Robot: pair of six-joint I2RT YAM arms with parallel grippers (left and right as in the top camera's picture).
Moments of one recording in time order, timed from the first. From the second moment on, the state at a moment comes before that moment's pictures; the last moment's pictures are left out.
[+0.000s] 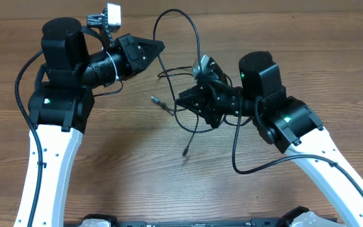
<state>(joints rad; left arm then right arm) -0.12 1.35 1.46 -0.47 0.82 -0.85 0.54 1.34 1.25 -0.43 -0.69 -0.11</state>
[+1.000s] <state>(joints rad) -0.18 1.35 1.46 -0.75 0.58 -0.76 0.25 1.33 1.25 -0.52 -0.24 0.03</state>
